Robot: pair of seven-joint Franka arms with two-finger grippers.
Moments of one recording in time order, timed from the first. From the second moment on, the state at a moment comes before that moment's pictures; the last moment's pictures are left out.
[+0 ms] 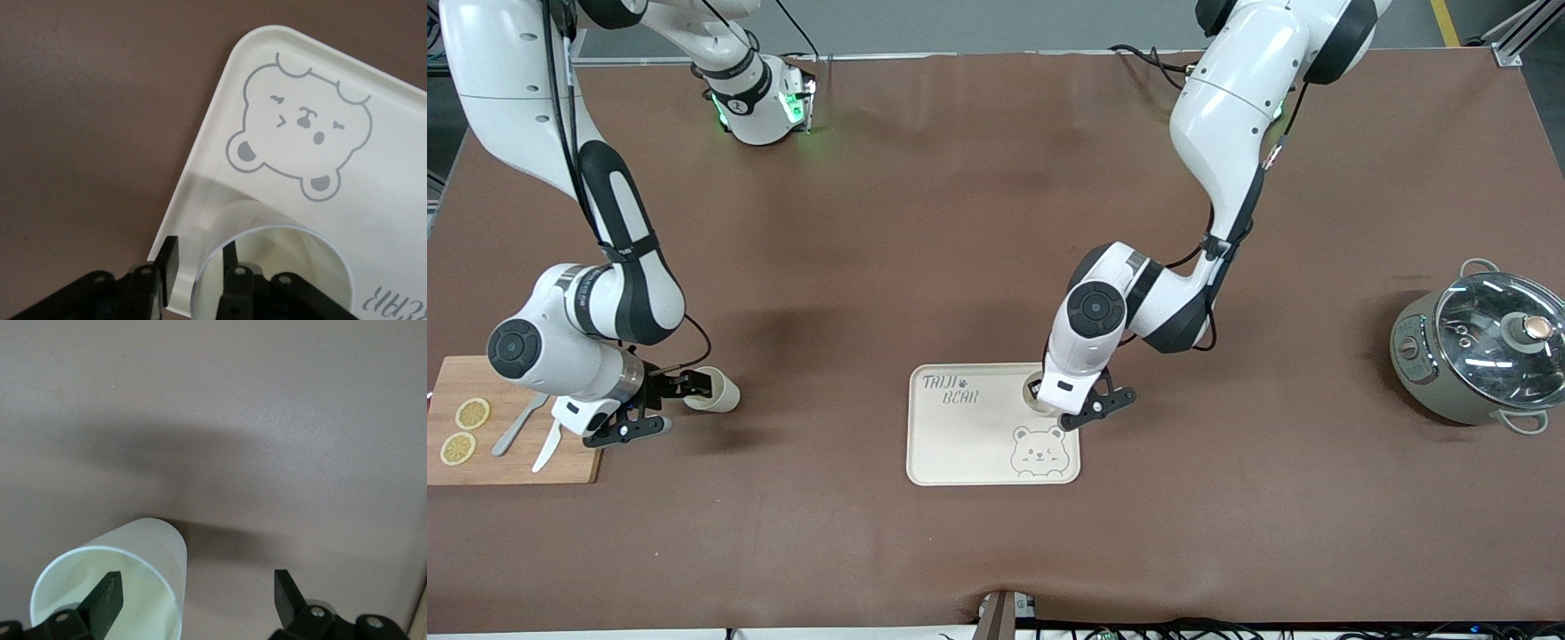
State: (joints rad) left arm -0.56 0.85 -0.04 -1.35 0.04 2.28 -1.01; right arm 0.02 0.59 -0.09 -1.79 0.12 2.34 -0.36
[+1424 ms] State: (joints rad) left arm -0.22 0.47 -0.03 -1.35 0.04 1.80 -0.33; right arm 0.11 0.57 -0.08 -1.66 0.12 2.23 -0.11
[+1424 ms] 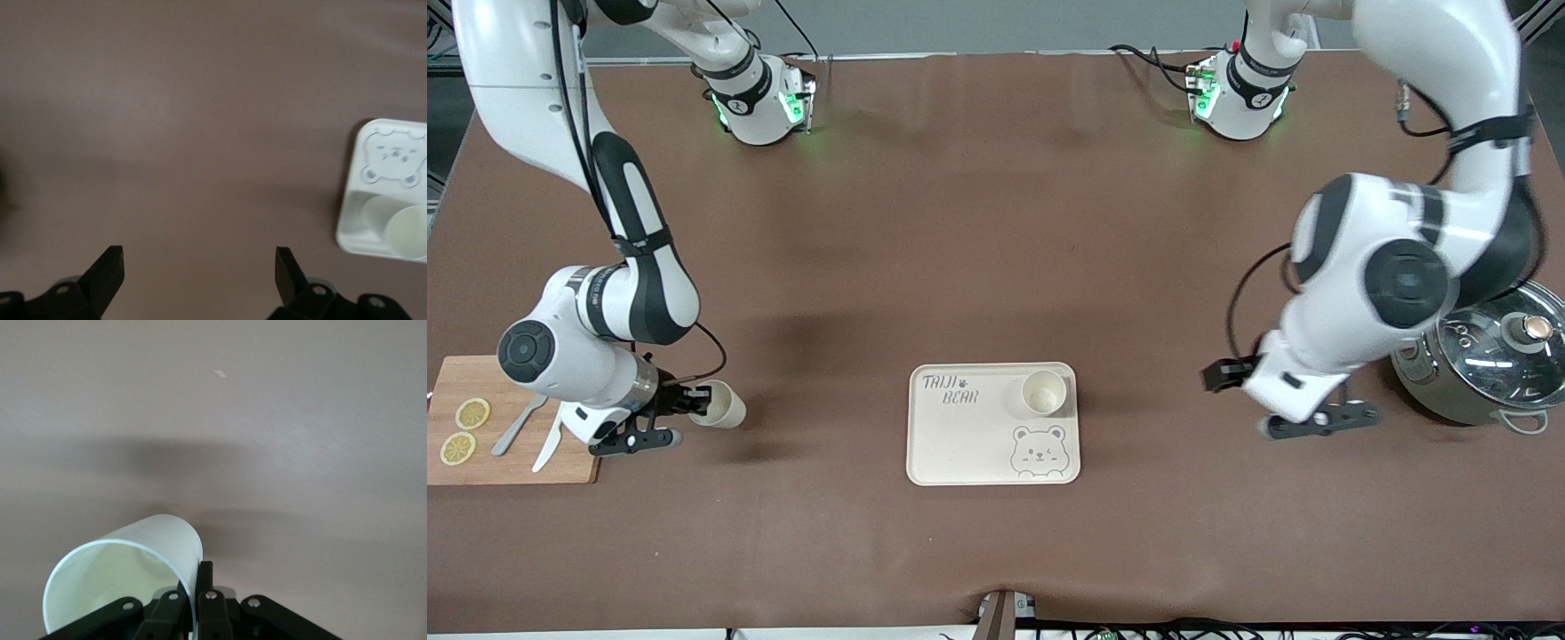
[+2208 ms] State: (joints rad) left arm 0.02 0.07 -0.04 -1.68 -0.02 1.80 0.08; right arm 0.50 0.64 -0.08 -1.40 0.13 2.12 0.71
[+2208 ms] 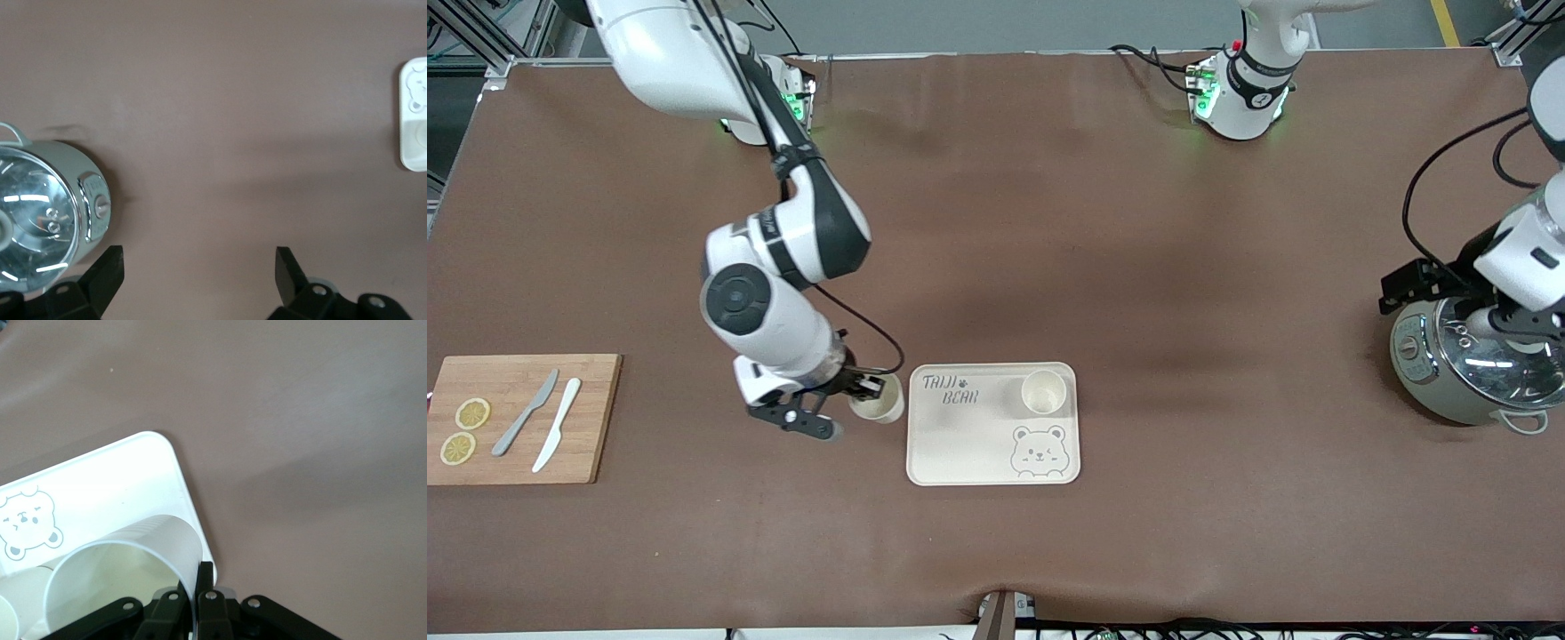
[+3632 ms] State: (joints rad) left arm -0.05 0.07 -0.07 -1.59 -0.06 1.83 0.04; right arm 0.61 0.81 -0.08 -1.34 0.13 2.30 0.80
